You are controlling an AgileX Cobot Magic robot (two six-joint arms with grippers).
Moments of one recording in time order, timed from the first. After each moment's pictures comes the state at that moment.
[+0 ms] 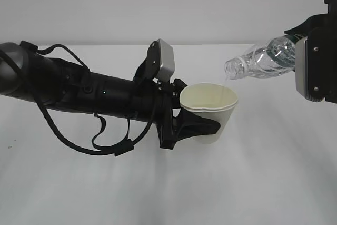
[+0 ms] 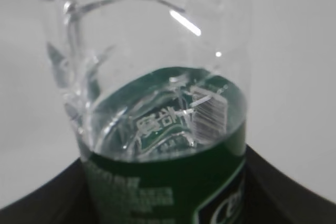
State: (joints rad) left arm -0.53 2.06 -1.11 1.30 -0.97 -0.75; right arm 0.08 1.37 -0.75 -1.25 -0.21 -0.41
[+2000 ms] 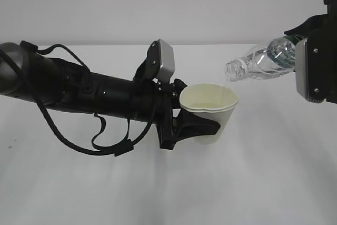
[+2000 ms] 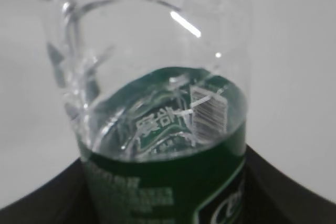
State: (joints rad) left arm -0.53 2.06 -1.11 1.30 -0.97 -0.75; right arm 0.08 1.37 -0.75 -1.27 -0.21 -0.41
